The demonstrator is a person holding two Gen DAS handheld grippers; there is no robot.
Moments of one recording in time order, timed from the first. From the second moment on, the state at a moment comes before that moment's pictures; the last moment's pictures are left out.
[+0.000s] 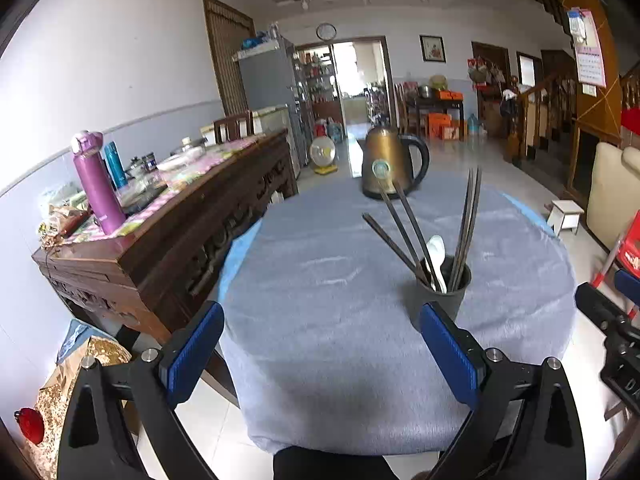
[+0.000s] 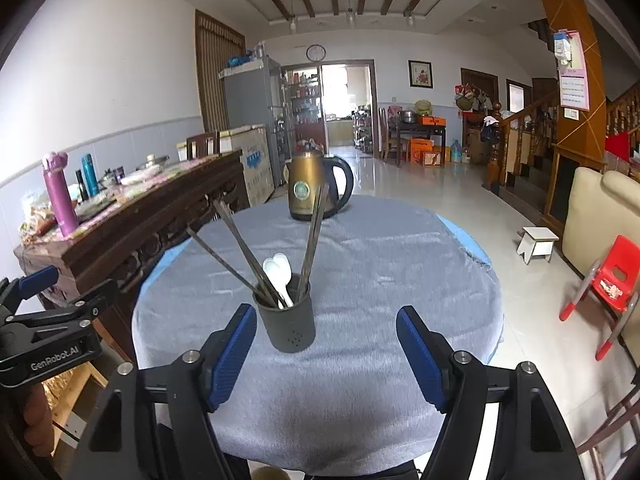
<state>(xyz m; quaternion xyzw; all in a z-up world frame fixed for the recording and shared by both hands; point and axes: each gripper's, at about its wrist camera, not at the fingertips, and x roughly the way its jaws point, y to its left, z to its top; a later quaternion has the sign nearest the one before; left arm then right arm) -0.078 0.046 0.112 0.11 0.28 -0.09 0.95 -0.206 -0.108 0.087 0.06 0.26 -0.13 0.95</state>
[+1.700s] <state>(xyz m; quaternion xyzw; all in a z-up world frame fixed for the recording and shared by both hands) -0.059 0.053 0.074 0.09 0.33 -0.07 0.94 -0.182 -0.097 0.056 0.07 0.28 -0.13 0.95</state>
